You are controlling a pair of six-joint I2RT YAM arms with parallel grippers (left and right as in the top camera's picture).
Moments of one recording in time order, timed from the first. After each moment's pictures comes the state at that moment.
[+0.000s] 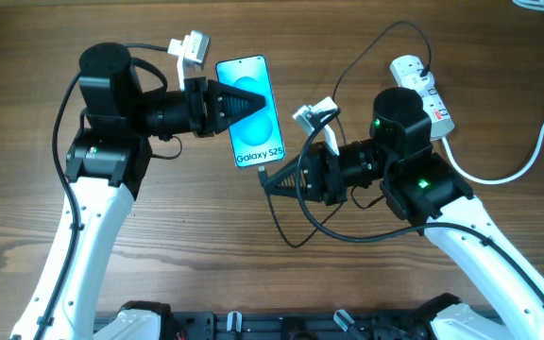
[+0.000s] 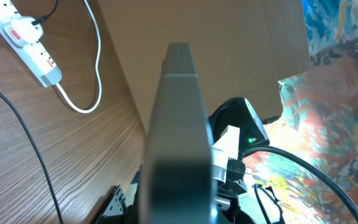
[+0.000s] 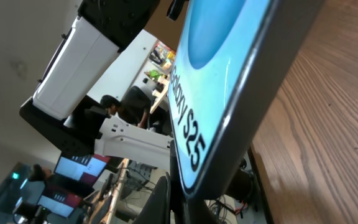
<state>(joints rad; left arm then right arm) -0.12 1.31 1.13 -0.10 1.29 -0.97 0.48 1.26 0.95 0.00 -1.31 0.66</state>
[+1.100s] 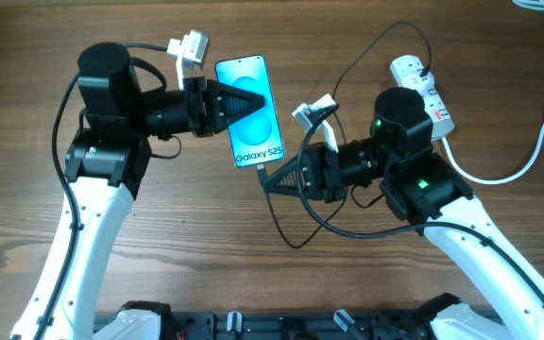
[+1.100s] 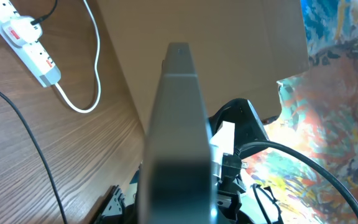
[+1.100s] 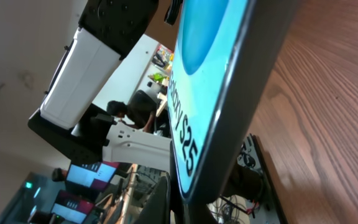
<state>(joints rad) -0.12 1.31 1.13 -0.10 1.29 -0.97 0.47 1.26 0.95 0.04 -1.30 0.77</state>
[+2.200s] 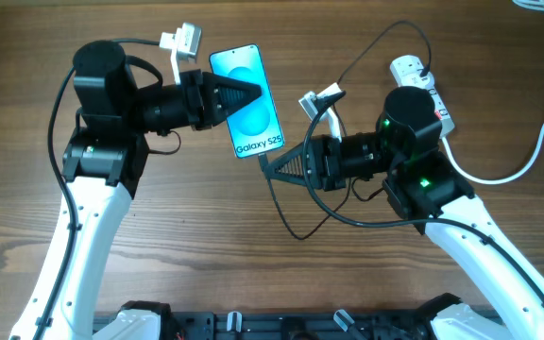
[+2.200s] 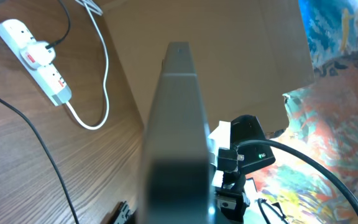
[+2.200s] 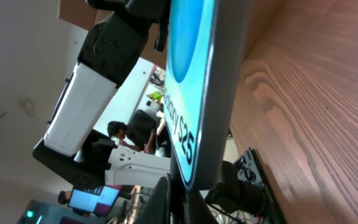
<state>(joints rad) -0.11 1.31 1.14 -0.07 1.23 -0.98 0.45 1.27 0.93 0.18 -1.24 0.93</state>
